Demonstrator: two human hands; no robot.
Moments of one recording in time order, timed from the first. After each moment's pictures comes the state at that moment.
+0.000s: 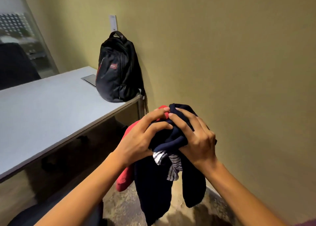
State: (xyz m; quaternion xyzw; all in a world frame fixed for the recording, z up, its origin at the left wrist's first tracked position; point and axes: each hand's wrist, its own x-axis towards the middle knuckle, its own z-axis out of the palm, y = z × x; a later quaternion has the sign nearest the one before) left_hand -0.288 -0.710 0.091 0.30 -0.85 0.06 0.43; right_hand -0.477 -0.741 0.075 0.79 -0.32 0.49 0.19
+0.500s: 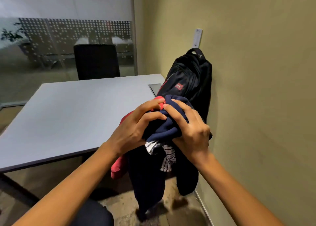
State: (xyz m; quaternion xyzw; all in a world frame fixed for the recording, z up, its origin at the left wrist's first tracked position) left_hand -0.114 -0.855 0.121 0.52 -0.73 0.20 0.40; right_hand -0.256 -0.985 0.100 0.82 -0.10 0.56 0.06
